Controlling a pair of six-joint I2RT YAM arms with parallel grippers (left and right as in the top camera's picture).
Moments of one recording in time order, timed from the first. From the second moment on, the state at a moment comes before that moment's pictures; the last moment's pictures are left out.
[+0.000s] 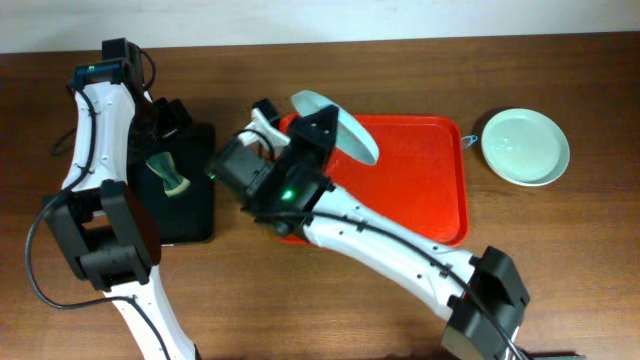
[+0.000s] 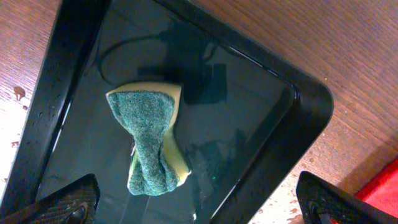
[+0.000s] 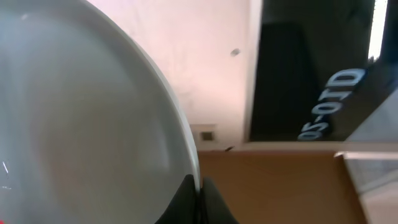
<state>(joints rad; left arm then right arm) 0.16 2.20 2.00 -1.23 0.03 -0.39 0.96 1.94 1.77 -0.76 1.43 -0.54</state>
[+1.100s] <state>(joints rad) 0.16 2.20 2.00 -1.23 0.03 -0.39 -0.71 1.94 1.37 -0.52 -0.40 0.13</state>
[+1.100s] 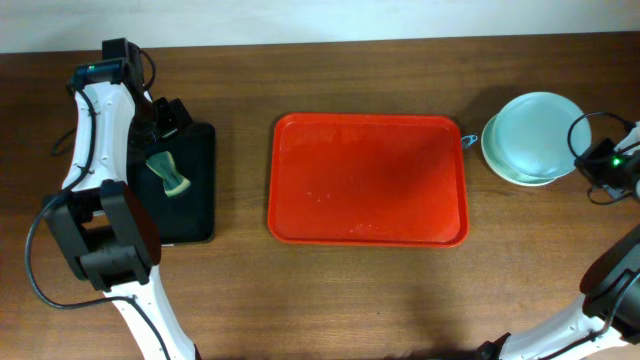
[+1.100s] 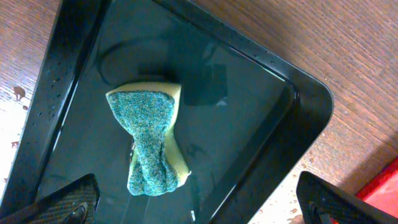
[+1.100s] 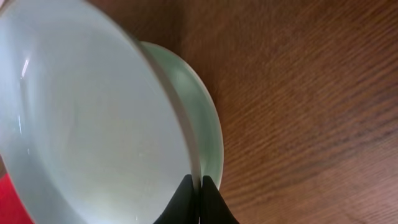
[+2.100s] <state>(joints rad) 0.16 2.20 2.00 -1.23 0.03 -0.39 -0.48 0.77 1.06 -1.23 -0.28 0.14</state>
